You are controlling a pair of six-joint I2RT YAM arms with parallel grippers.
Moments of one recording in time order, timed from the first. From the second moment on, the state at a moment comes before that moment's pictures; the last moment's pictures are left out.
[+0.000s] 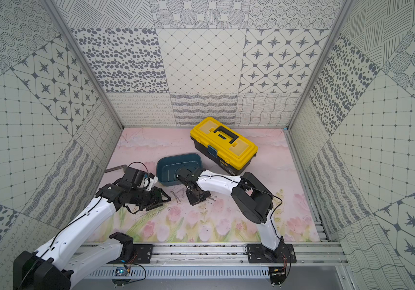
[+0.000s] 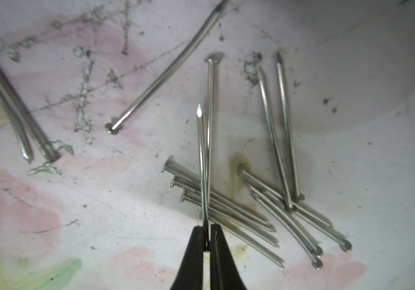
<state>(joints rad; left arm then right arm) -0.27 1.00 0.75 -0.86 0.54 -0.63 0.98 1.98 1.44 -0.91 0.06 0.52</state>
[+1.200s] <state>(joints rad) -0.32 1.06 0.76 -0.10 0.75 -1.06 0.86 1.53 1.39 -0.62 -0.49 0.66</state>
